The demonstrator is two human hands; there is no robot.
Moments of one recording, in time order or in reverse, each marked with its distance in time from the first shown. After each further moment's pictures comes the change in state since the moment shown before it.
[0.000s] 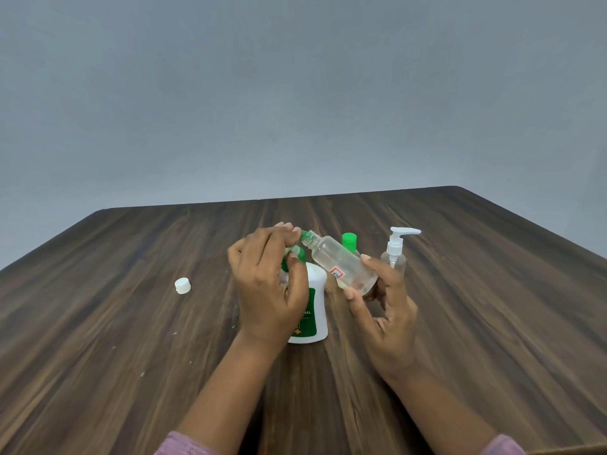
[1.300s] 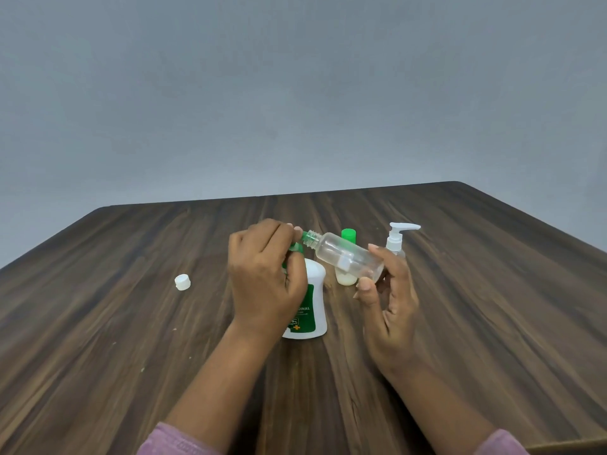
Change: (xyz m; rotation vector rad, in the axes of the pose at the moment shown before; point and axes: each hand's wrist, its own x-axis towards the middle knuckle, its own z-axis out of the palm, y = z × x) left_hand 0.010 0.003 -0.005 0.124 -0.069 0.056; right_hand 0.004 -0.003 0.000 -0.004 0.039 0.042
